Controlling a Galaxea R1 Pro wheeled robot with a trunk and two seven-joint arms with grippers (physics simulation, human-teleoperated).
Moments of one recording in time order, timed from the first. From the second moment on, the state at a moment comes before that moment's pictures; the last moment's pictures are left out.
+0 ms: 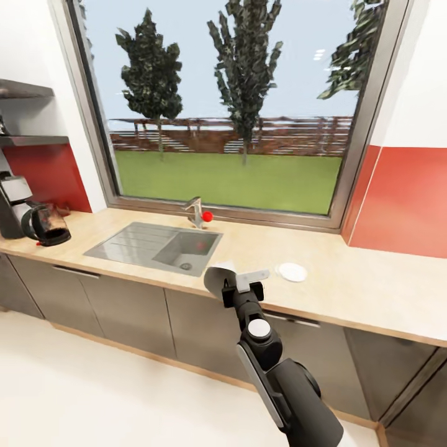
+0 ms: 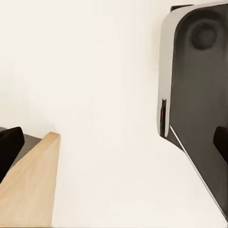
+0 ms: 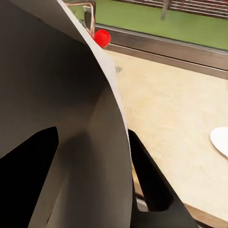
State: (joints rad) left arm 0.04 0.13 0.09 -0.14 -0.12 -0.05 0.06; right arm -0.46 0.17 0.52 -1.51 -0.01 0.56 -0.41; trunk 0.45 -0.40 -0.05
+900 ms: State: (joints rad) left arm 0.04 0.12 0.08 -0.13 -0.11 -0.05 0.06; right arm -0.46 0.17 0.52 -1.51 -0.01 0.56 -0.41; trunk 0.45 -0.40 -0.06
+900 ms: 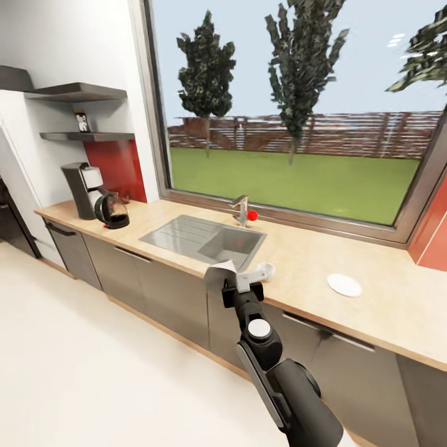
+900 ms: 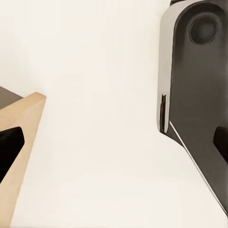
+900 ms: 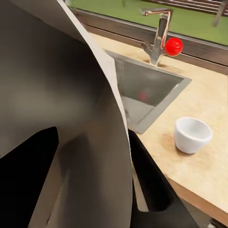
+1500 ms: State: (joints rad) left arm 0.04 0.12 0.08 -0.13 -0.11 -0.05 0.06; right arm -0.46 0.17 0.52 -1.51 -0.01 0.56 -0.41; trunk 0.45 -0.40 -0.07
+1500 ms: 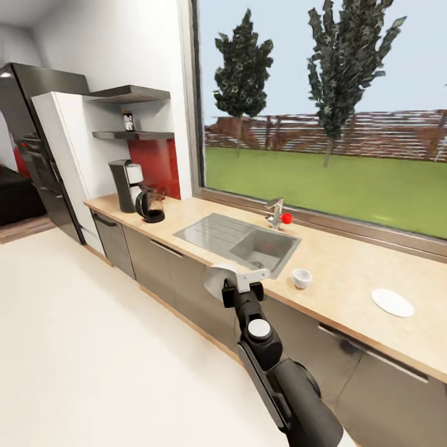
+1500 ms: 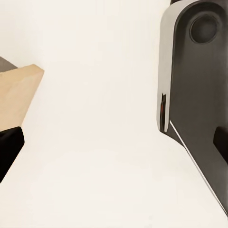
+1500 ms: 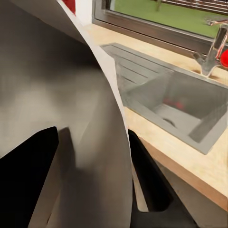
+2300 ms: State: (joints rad) left arm 0.04 0.13 0.08 -0.13 -0.11 -0.05 0.06; right arm -0.46 0.17 0.52 -1.51 -0.01 0.56 -0.41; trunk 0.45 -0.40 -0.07
